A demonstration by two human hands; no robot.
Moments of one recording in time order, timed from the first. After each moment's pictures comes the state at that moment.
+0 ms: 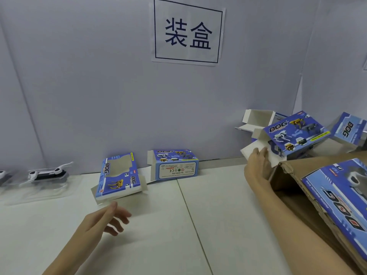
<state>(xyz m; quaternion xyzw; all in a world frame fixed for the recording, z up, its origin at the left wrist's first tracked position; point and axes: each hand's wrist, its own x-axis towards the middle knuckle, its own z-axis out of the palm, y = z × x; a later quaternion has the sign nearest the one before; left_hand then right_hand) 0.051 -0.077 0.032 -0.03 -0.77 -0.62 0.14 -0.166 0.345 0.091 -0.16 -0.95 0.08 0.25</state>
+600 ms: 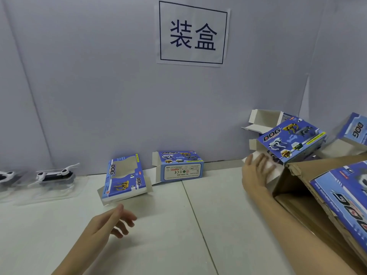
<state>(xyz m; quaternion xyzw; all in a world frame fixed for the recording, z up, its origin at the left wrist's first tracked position) 0.053 -0.079 0.031 -0.04 -0.79 -0.60 0.13 -0.169 0.322 0.069 -0.13 -0.98 -0.04 0.17</state>
